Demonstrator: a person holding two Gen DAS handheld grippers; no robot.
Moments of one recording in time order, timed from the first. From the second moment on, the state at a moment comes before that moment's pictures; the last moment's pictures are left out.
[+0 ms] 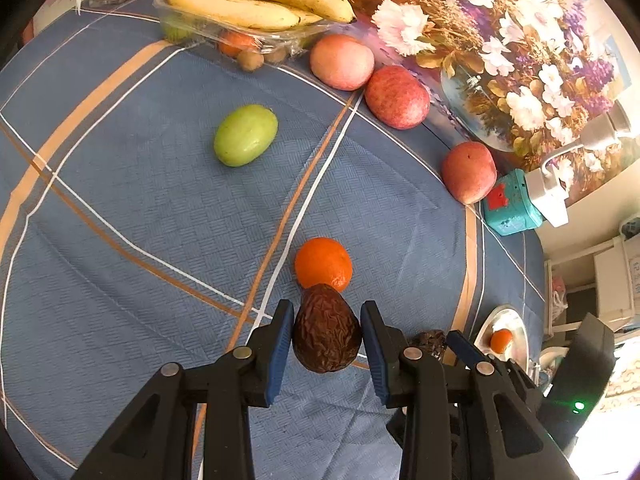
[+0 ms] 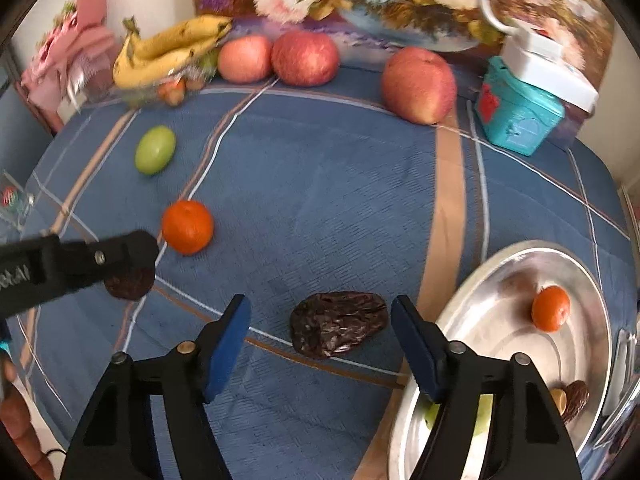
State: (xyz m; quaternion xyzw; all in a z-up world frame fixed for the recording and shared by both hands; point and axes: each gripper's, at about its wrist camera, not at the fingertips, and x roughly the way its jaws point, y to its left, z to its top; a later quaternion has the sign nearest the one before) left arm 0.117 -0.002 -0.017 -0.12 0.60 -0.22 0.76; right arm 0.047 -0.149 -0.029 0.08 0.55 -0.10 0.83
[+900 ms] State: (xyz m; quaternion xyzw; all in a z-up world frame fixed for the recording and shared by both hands) left arm 0.117 -0.001 -0.017 -0.12 0.61 -0.21 0.76; right arm 0.045 -0.151 -0.038 0.03 0.55 -0.13 0.82
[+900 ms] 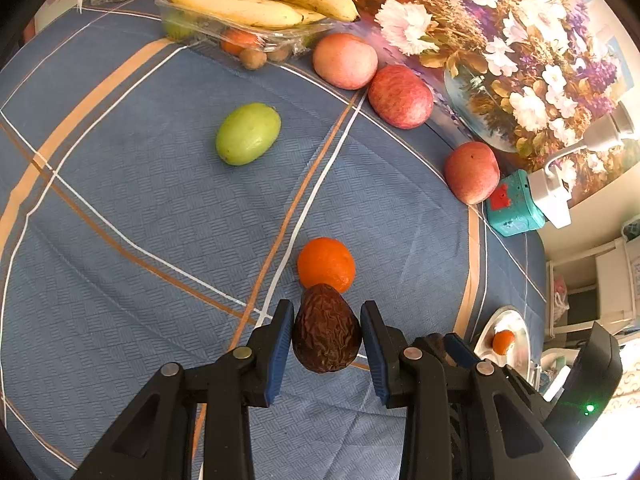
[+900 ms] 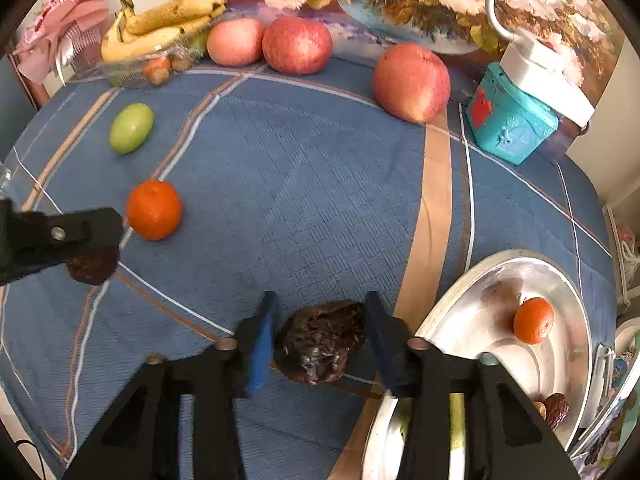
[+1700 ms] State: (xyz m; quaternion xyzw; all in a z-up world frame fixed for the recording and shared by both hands) left arm 0.116 -0.002 -0.018 -0.12 0.61 -0.21 0.76; right arm 0.040 -0.153 -0.034 0.07 0.56 -0.12 0.82
